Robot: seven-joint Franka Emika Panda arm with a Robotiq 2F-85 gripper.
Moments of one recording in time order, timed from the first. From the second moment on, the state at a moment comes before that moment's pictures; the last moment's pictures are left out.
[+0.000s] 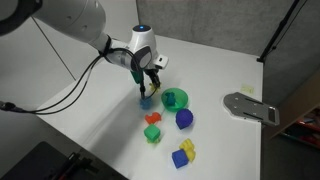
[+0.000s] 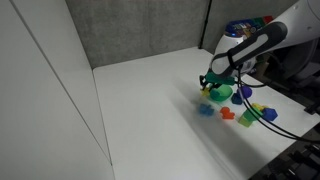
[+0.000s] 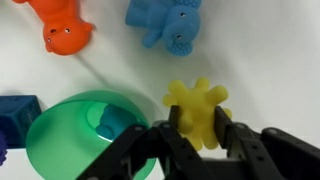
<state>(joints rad) 0.11 0.79 -0.12 -1.75 0.13 2.66 0.62</state>
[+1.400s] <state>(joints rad) -0.03 0.81 -0.19 -1.54 0.13 2.36 0.58</state>
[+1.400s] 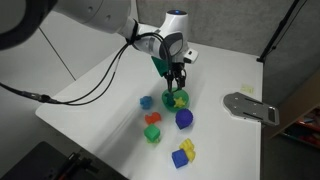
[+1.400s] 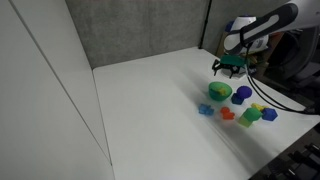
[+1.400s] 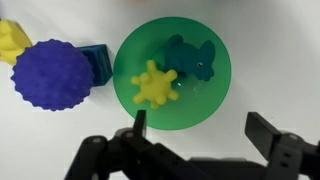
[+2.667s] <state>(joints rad) -0.02 0.40 -0.14 -1.83 -0.08 2.08 0.14</state>
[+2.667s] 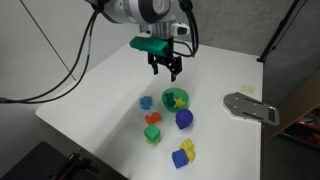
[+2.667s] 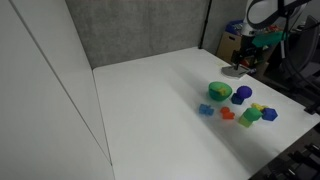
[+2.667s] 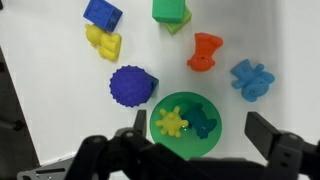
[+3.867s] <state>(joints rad) -0.02 -0.22 -0.10 -2.21 -0.06 1.95 0.11</state>
